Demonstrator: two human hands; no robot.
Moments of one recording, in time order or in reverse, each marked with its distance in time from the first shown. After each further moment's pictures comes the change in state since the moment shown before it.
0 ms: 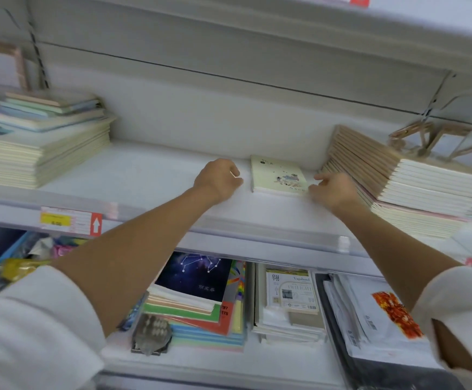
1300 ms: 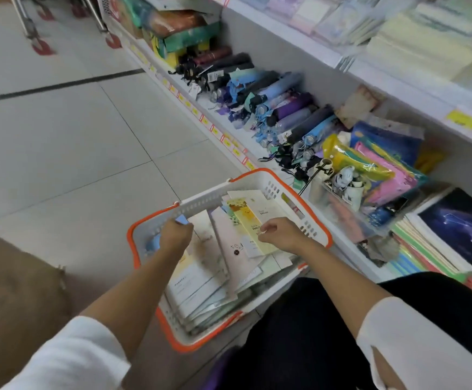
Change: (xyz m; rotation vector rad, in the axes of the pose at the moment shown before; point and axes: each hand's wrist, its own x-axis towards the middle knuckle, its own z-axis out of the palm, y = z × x) left_hand -0.615 -0.414 -0.191 -0.233 0.716 -1.362; right_hand -0.541 -0.187 0.373 -0.130 -1.342 -0.479
